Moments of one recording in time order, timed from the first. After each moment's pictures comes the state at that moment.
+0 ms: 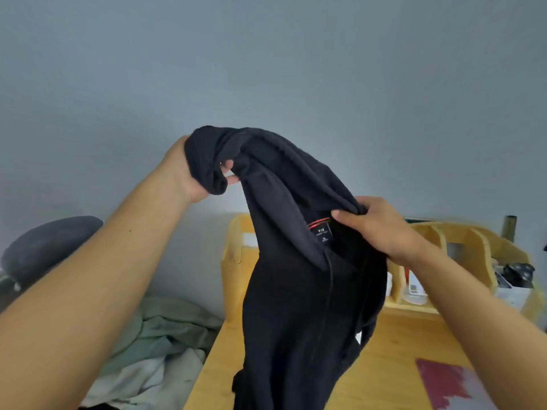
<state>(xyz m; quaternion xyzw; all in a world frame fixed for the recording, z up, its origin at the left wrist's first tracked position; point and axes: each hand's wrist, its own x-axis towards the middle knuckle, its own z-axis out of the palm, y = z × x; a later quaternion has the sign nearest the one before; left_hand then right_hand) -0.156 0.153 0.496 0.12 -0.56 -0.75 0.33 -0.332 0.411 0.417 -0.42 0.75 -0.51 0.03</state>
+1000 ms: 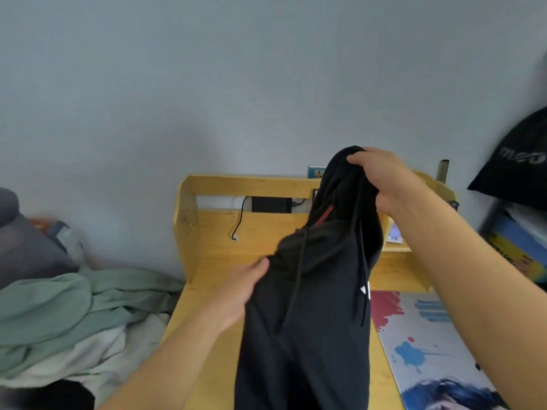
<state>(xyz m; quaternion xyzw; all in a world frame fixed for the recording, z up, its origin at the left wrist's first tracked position) -0.194 0.294 0.234 0.17 -0.65 -0.74 0.01 -0.366 0.469 0.411 -0.15 0.71 -0.68 0.10</state>
